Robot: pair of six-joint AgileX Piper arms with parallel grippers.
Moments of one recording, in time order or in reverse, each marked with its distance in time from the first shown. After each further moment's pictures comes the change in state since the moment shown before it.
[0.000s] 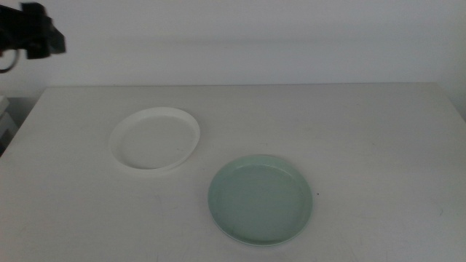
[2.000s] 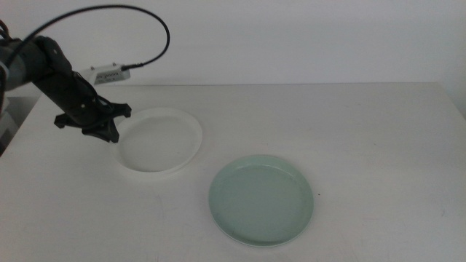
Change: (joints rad) left arm 0.112 0.964 -0.443 -0.269 0.162 0.267; right arm 0.000 0.000 0.000 0.000 0.000 0.000
